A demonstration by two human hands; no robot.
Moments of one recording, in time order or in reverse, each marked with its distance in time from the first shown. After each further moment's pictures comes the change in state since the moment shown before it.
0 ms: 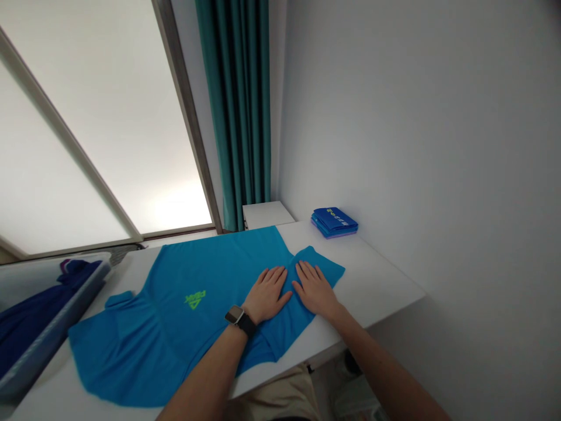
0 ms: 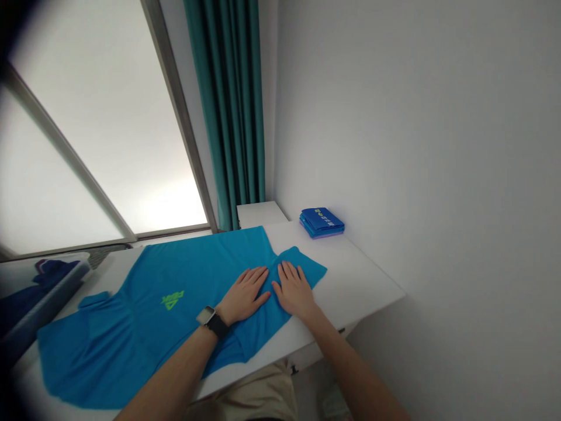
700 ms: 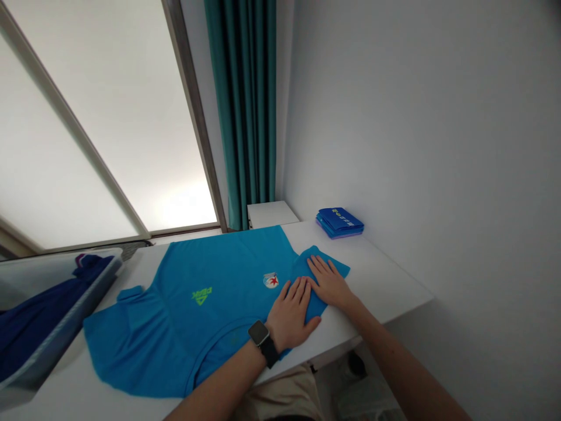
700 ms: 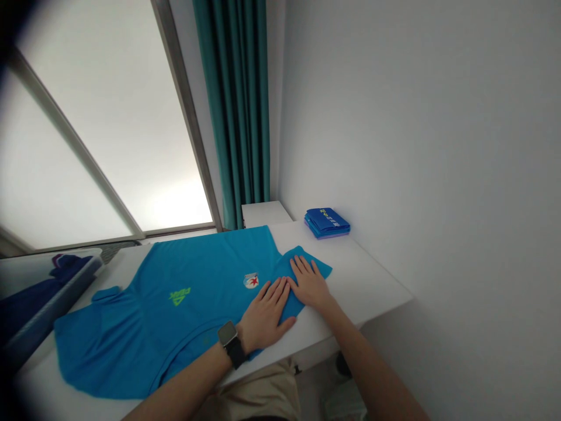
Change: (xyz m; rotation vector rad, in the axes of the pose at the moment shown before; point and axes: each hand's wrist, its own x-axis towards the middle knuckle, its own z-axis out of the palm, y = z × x) left_hand -0.017 0.061 0.016 -0.008 0.053 0.084; right_hand 0.004 0.036 0.000 -0.079 -0.086 -0.020
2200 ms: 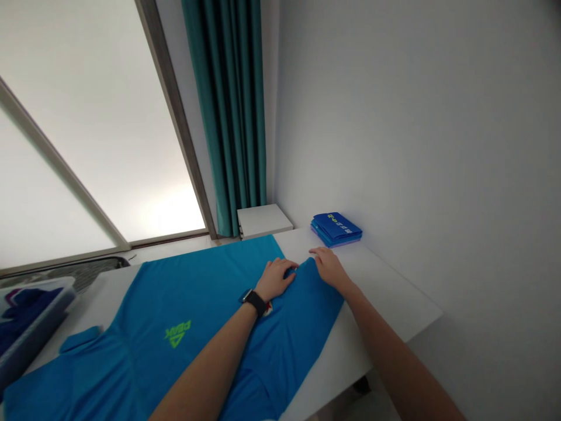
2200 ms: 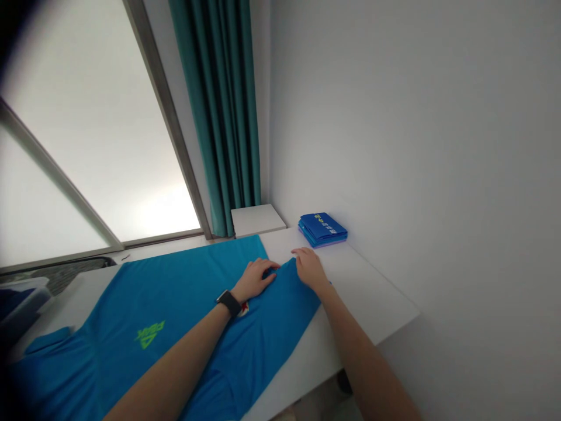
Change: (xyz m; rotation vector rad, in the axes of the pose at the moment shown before) left_hand 0.107 -0.105 -0.007 -0.302 0.046 -0.095; right_hand 0.082 0.056 -0.001 0.242 0.211 0.091
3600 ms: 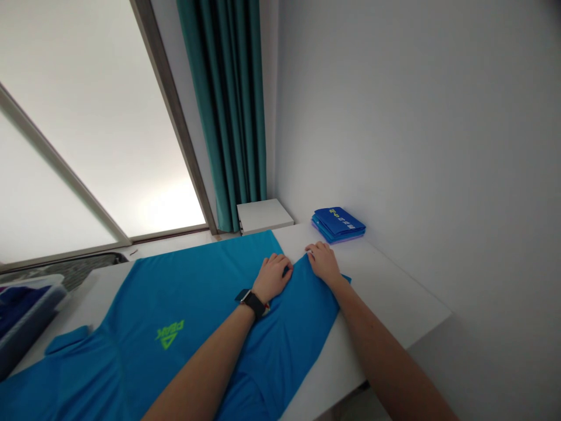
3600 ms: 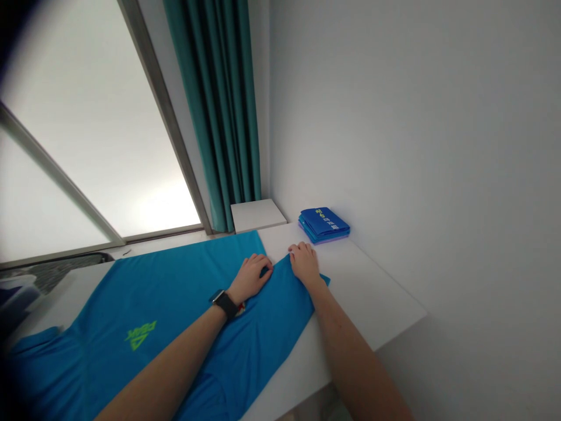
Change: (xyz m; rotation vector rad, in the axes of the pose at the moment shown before) left_hand 0.000 0.001 0.004 0.103 0.048 -0.033; right_hand 0.011 -0.009 0.016 -0.116 0.004 0.120
